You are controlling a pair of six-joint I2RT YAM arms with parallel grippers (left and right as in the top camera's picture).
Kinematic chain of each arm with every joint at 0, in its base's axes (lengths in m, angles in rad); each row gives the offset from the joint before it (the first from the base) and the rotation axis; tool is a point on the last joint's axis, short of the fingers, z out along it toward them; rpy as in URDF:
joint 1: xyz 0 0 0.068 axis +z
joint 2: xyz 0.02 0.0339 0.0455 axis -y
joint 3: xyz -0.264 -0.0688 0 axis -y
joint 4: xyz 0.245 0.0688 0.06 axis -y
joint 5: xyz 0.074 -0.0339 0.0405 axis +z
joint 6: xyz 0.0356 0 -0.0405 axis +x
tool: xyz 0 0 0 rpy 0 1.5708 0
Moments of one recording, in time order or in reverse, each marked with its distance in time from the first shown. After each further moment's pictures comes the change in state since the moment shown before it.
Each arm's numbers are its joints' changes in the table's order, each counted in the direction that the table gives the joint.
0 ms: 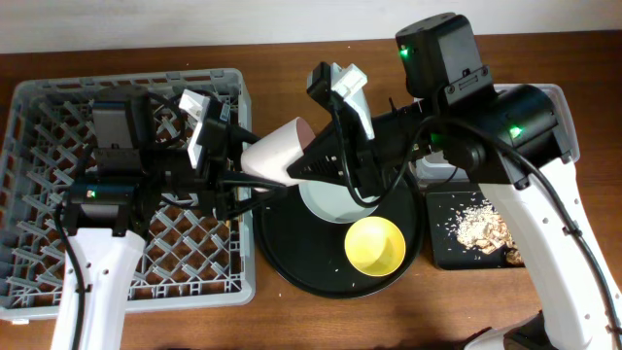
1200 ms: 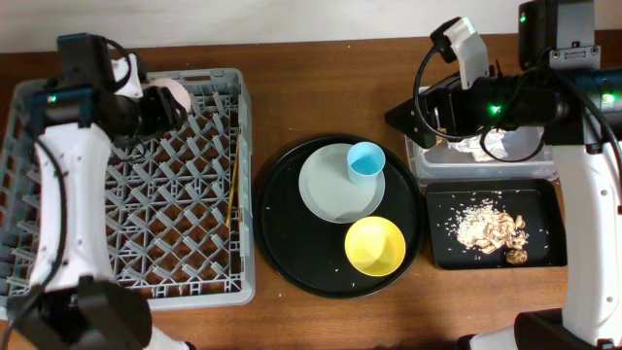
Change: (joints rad) left arm 0.204 -0.459 0.441 -0.437 1.271 -0.421; right arm -0.405 0.000 0.000 -0.146 -0.437 -0.003
